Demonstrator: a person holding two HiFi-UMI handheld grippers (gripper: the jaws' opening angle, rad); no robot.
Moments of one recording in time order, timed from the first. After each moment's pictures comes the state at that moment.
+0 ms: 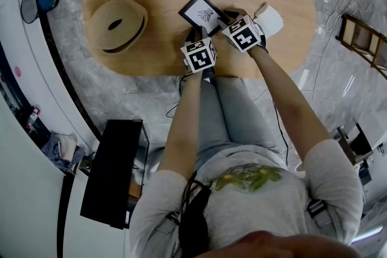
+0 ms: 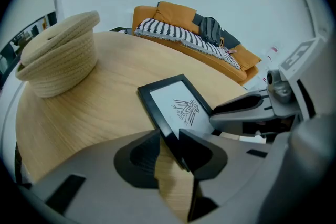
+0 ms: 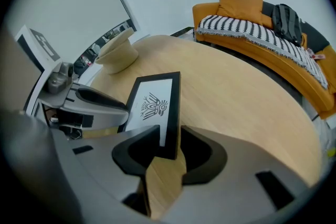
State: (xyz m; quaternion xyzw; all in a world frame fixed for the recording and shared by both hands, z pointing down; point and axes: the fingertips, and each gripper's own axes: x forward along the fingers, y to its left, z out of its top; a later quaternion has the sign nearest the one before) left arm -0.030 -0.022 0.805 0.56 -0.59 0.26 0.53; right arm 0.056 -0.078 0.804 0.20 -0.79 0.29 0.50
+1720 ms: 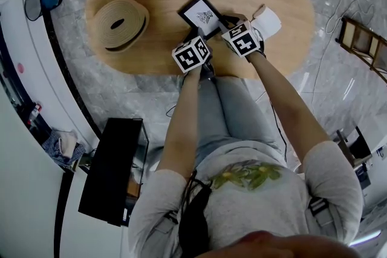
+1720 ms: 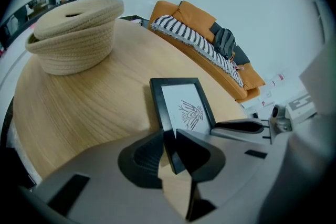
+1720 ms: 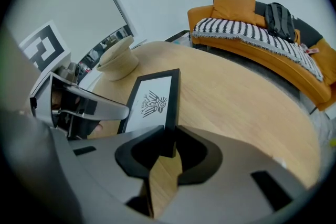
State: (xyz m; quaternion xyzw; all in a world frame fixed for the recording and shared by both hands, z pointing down) left arm -0.033 -0.021 0.789 0.51 -0.58 0.17 0.60; right arm 0.059 -0.070 0.790 0.22 -0.79 0.31 0.48
